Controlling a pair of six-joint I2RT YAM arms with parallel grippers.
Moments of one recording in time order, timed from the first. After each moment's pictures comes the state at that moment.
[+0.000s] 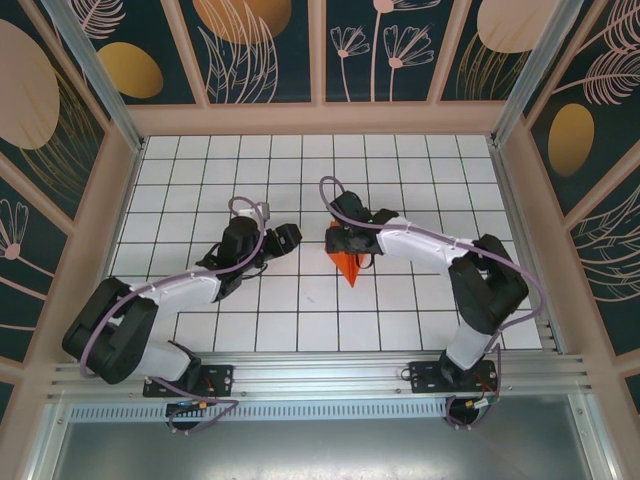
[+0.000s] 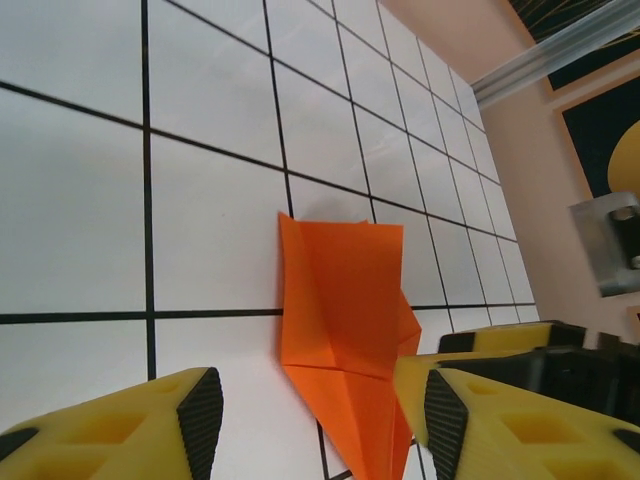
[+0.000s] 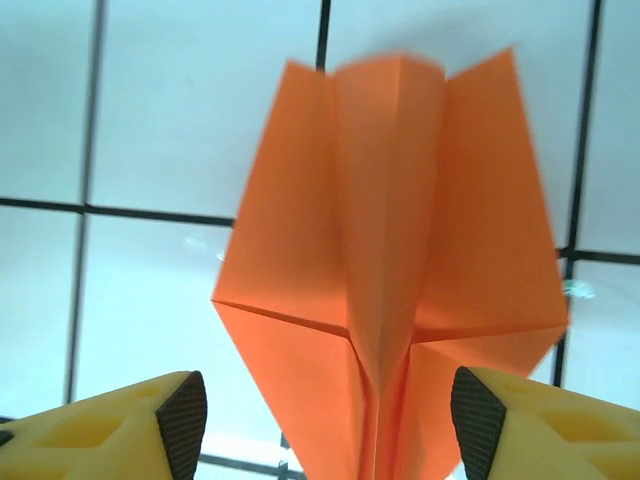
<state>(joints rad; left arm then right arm) -0.56 1.39 0.56 0.40 0.17 -0.85 0.74 1.67 1.15 -0.54 0.16 0.59</state>
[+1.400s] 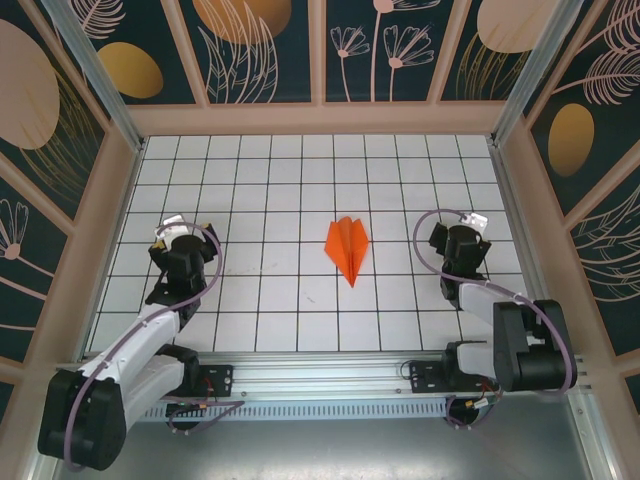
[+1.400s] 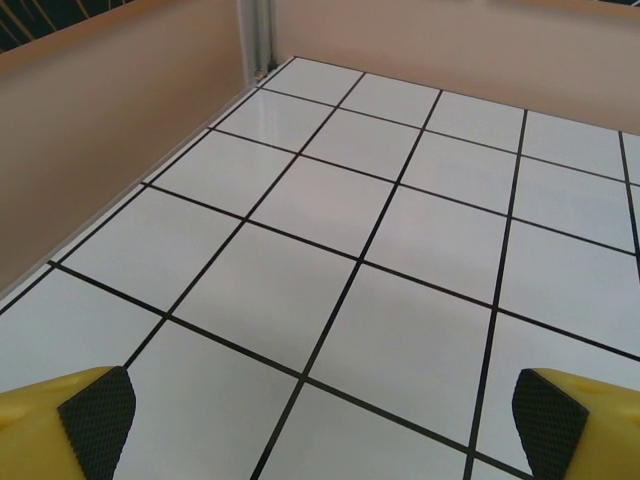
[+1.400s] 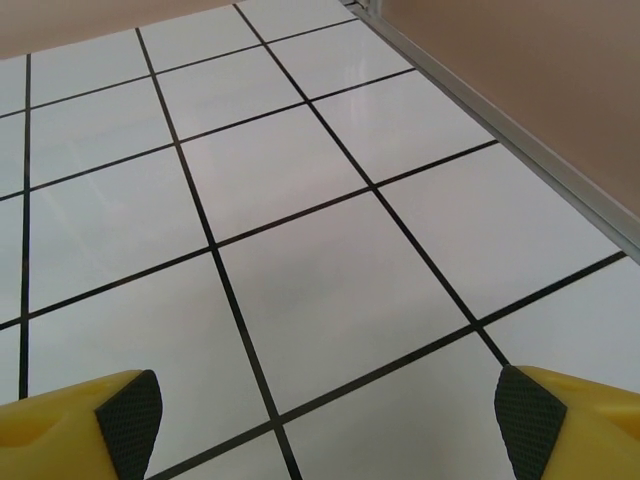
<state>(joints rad) -0.24 0.93 0.34 0.16 -0.57 -0.33 0.06 1.28 0.32 0.50 0.37 0.25</state>
